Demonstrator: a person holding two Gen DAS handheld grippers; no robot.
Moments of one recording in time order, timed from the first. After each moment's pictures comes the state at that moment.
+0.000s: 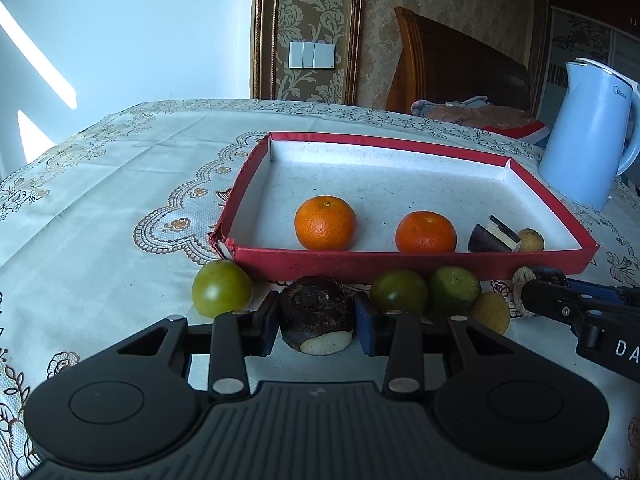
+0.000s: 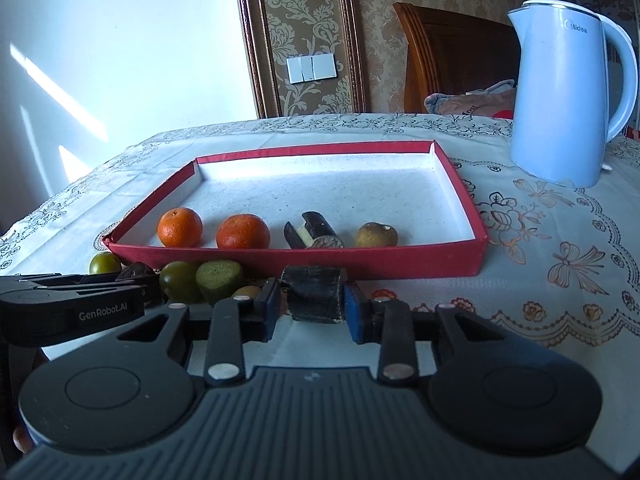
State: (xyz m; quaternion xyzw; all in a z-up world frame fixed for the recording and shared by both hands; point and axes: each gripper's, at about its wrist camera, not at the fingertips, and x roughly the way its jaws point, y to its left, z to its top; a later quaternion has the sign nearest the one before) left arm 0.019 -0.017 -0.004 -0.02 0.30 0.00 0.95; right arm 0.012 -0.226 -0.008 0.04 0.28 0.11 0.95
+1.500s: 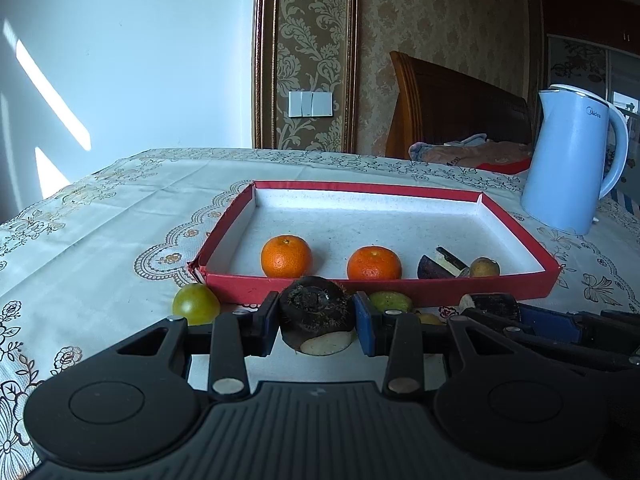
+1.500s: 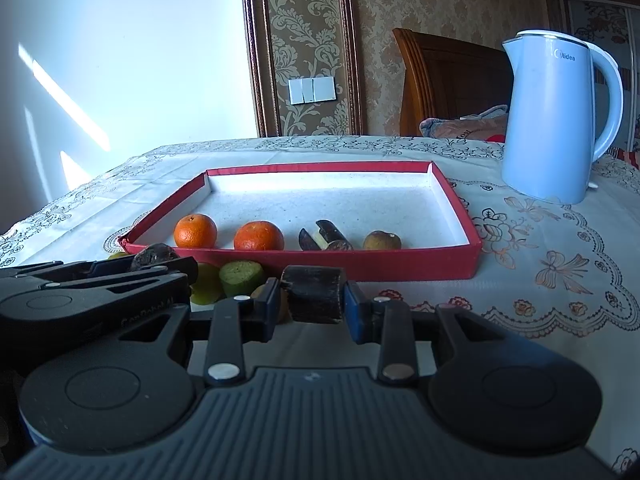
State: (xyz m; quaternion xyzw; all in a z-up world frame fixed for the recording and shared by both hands) left arm -0.015 -0.057 0.012 -0.01 0.23 0.02 0.97; right arm -0.013 -0.214 -0.005 0.02 0.25 0.10 0.96
